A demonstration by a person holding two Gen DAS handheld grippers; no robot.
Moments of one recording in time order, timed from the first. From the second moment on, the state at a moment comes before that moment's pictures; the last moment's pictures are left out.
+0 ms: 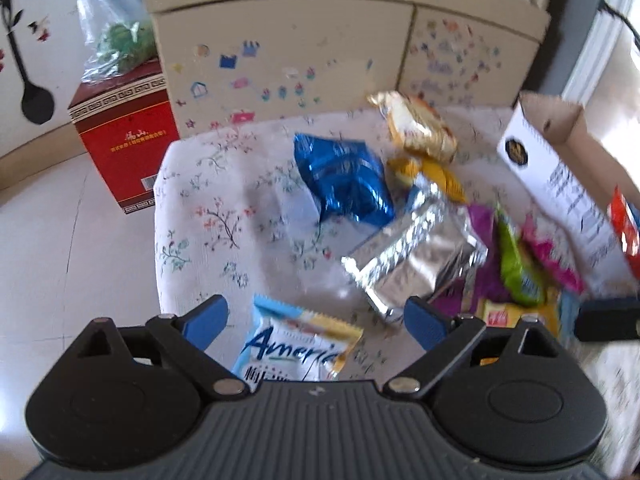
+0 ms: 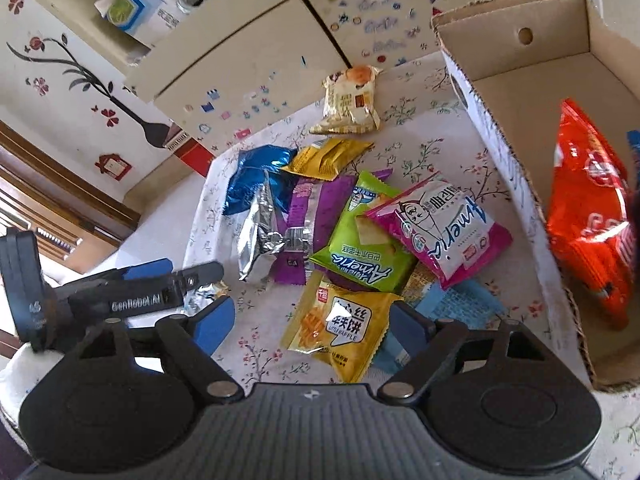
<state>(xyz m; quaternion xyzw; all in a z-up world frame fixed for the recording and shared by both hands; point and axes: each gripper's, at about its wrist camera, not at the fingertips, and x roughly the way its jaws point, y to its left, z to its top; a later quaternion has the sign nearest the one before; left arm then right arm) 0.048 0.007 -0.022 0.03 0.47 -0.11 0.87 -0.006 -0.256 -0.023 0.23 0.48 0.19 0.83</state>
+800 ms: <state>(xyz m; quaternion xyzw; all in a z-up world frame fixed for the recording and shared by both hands) 0.038 0.010 -0.050 0.06 0.49 -0.16 0.85 -0.014 -0.221 -0.034 0.10 0.50 0.25 0.82</state>
